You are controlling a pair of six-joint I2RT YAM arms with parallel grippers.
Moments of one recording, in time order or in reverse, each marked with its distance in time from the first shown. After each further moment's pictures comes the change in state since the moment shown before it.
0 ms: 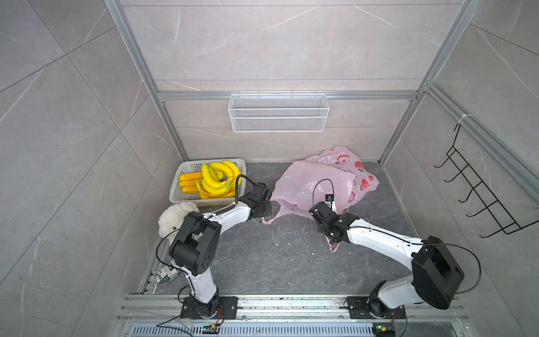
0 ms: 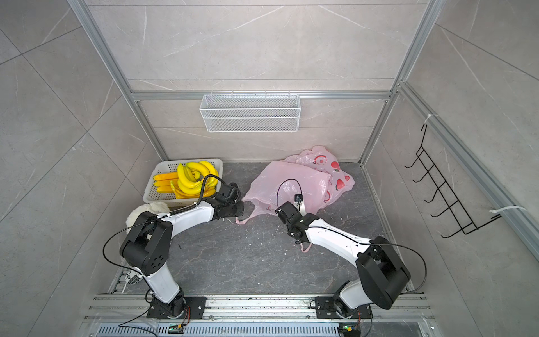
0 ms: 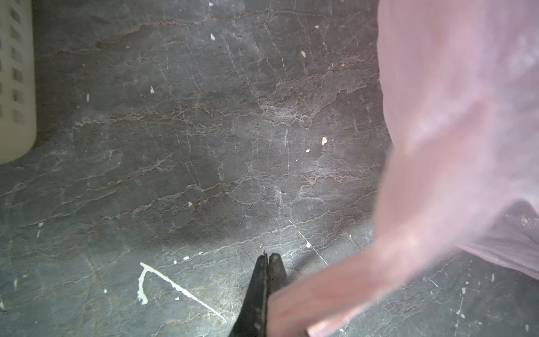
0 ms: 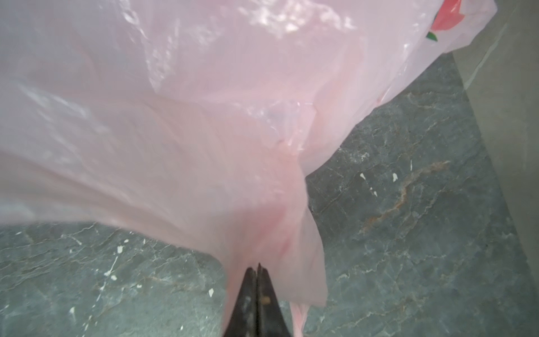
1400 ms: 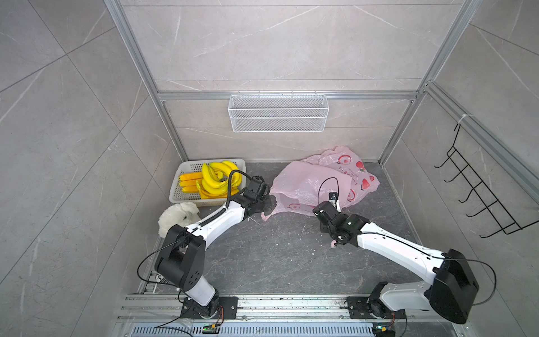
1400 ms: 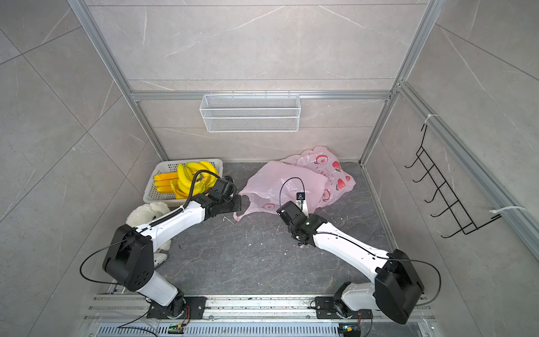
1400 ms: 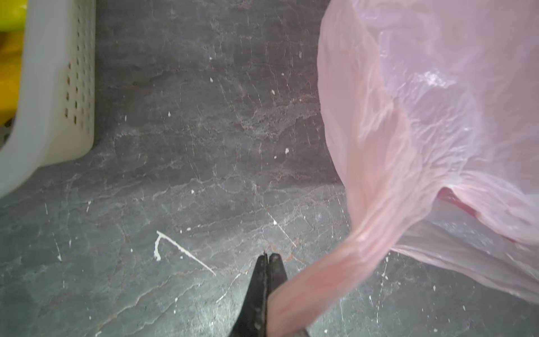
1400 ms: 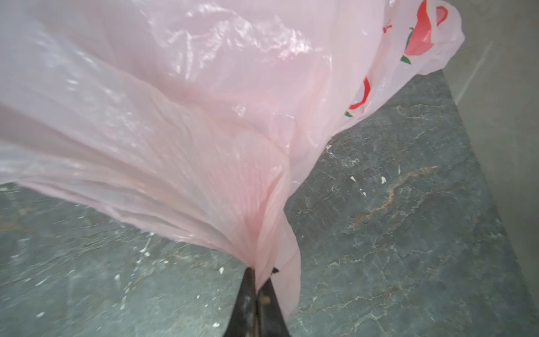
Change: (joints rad) left arm -0.008 -0.103 0.098 -0.127 -0.003 -0.039; right arm 0.036 -0.145 0.041 -0.092 -0.039 0.011
